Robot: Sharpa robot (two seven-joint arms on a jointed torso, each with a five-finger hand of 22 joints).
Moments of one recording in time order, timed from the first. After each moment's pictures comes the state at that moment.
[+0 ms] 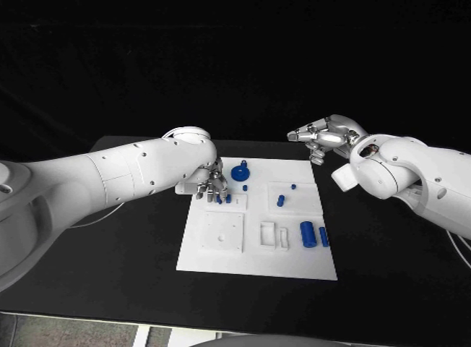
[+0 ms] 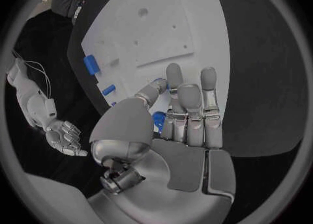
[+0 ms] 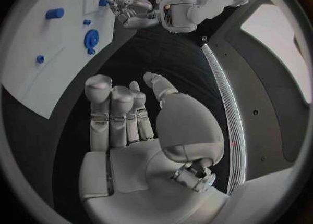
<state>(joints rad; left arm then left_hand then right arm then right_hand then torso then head) 1.40 -0.35 -0.23 0.99 -1.02 0.37 -0.58 1.09 0.03 0.38 -0.17 0.43 1.17 0.10 0.07 0.60 1.49 -0.04 0.49 0.17 1.40 -0.12 1.20 0.40 0.01 1.23 -0.15 0.35 1.31 1.15 -0.80 0.19 1.39 -0.65 -0.24 -0.05 1.16 -0.02 0.16 -0.14 0.58 1.10 0.09 0.07 0.06 1.20 -0.01 1.08 1.07 1.41 -0.07 1.02 1.03 0.08 1.47 -0.08 0.70 1.31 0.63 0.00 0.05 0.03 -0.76</state>
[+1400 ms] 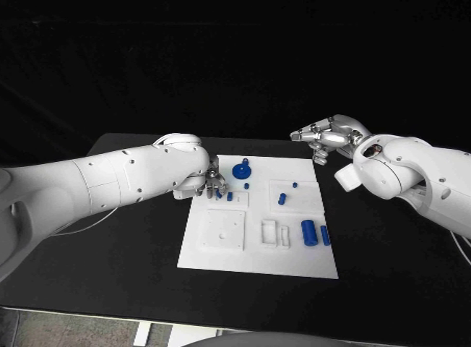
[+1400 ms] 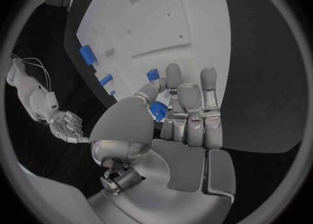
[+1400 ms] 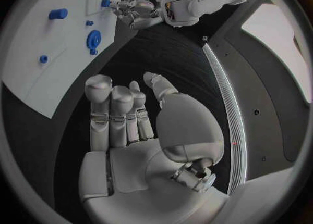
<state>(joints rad) 1.38 -0.43 -0.24 1.09 -1.05 0.15 -0.57 1.10 0.03 0.38 -0.17 0.45 1.18 0.09 0.07 0.58 1.49 -0.04 0.52 0.17 1.40 -0.12 1.20 0.41 0.01 1.24 -0.15 0.37 1.31 1.15 -0.81 0.19 1.39 -0.65 -0.24 -0.06 1.16 -0.02 0.16 -0.15 0.59 1.10 0.09 0.07 0.06 1.20 -0.01 1.08 1.07 1.41 -0.07 1.02 1.04 0.08 1.47 -0.08 0.70 1.31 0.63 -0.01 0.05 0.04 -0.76</state>
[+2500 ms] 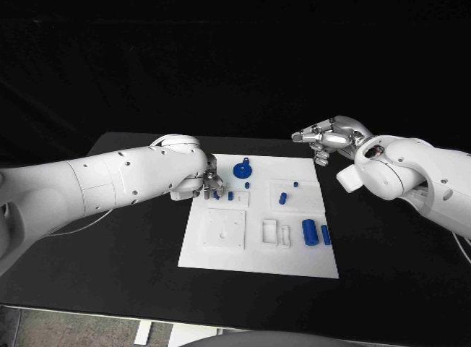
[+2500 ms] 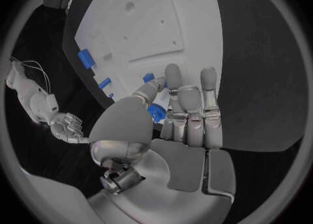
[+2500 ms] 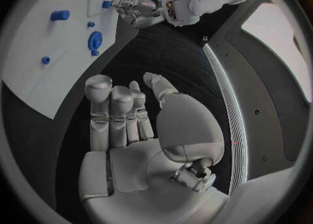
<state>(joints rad) 1.38 -0.46 -0.23 1.13 -1.07 0.16 -0.59 1.09 0.01 0.38 -0.17 0.45 1.18 0.09 0.21 0.44 1.49 -0.04 0.56 0.17 1.40 -0.12 1.22 0.43 0.01 1.24 -0.15 0.37 1.31 1.14 -0.81 0.19 1.39 -0.65 -0.23 -0.06 1.16 -0.02 0.16 -0.14 0.59 1.11 0.09 0.07 0.06 1.20 -0.01 1.08 1.07 1.41 -0.07 1.02 1.04 0.08 1.47 -0.08 0.70 1.31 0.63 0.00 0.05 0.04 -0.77</state>
